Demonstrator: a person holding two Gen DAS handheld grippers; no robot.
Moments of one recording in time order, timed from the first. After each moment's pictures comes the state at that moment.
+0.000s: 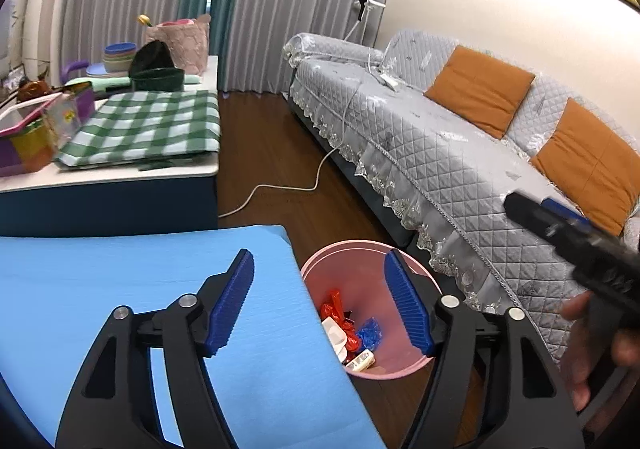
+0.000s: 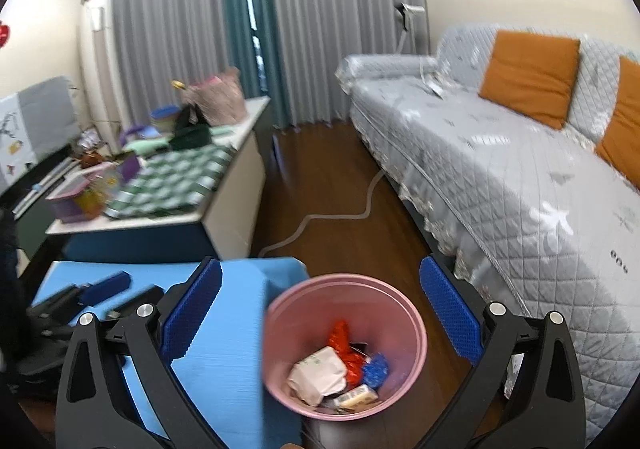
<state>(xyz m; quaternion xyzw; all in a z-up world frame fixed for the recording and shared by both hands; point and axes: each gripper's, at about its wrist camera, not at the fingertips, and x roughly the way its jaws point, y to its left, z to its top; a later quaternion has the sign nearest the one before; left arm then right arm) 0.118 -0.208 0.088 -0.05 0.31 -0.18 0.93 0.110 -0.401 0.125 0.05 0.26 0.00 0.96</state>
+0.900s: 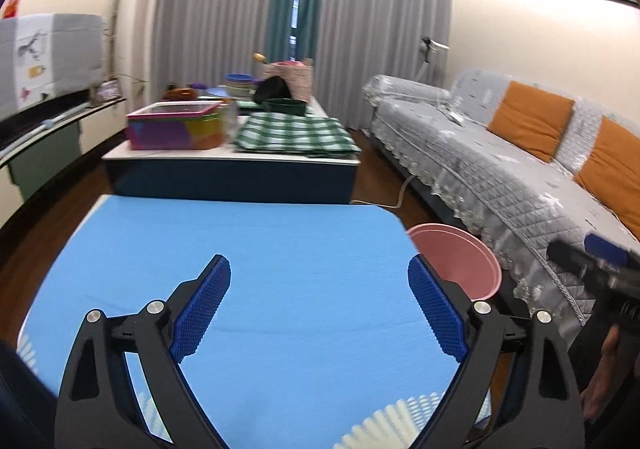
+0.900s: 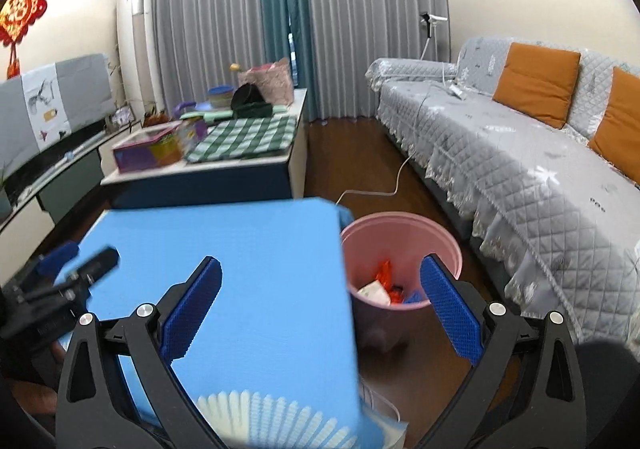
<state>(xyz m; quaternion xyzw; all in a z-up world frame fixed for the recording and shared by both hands) -0.066 -0.075 0.094 -0.05 0.24 -0.03 0.97 -0.057 -0.288 0.102 0.02 0.27 0.02 0.96</state>
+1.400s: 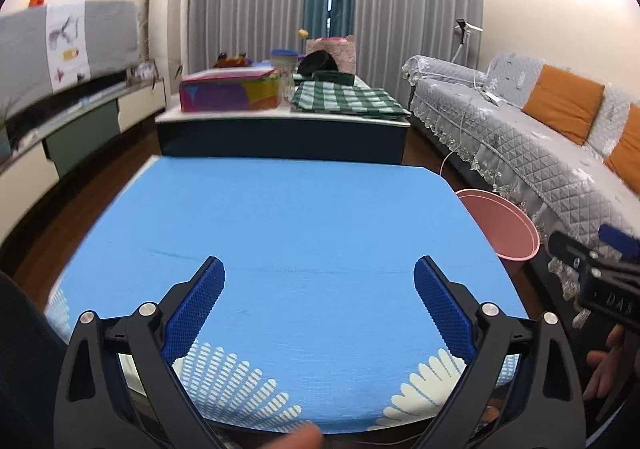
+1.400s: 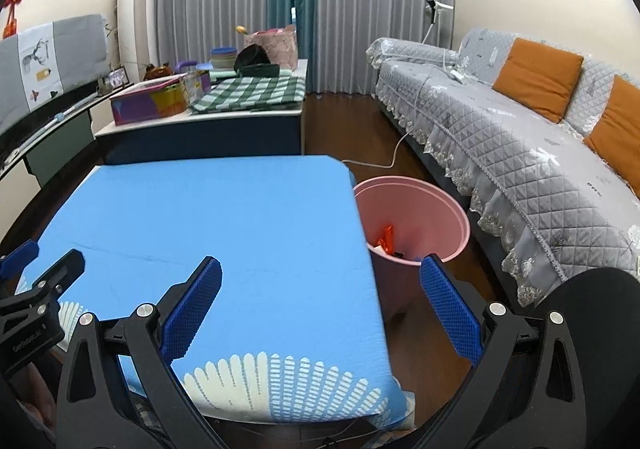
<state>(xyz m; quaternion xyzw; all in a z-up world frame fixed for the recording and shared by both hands) -0.101 -0.034 0.057 -0.04 0.28 0.03 0.96 -0.067 -0.240 0.063 -0.01 0.31 0.00 0.95</state>
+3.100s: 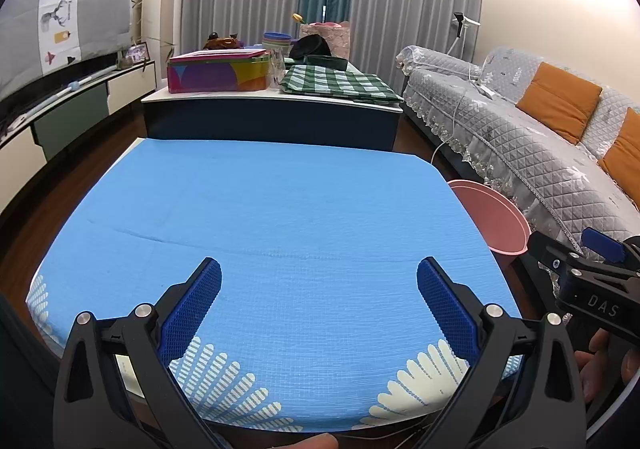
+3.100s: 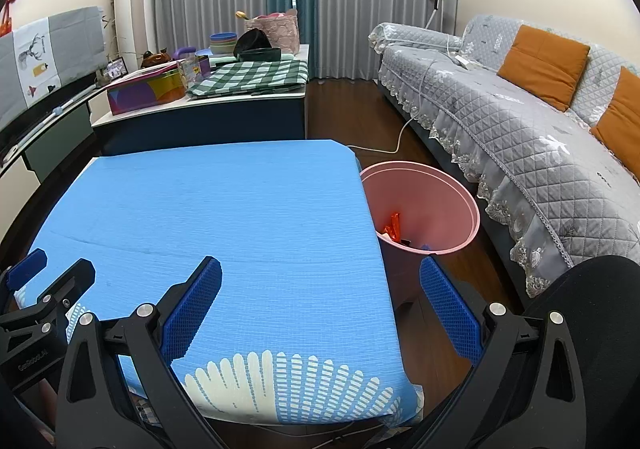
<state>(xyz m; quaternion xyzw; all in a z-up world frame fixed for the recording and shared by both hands) -0.093 -0.040 0.044 -0.06 0.30 0.01 0.95 -0.051 -0.236 0.051 -0.01 0.34 0.01 0.94</state>
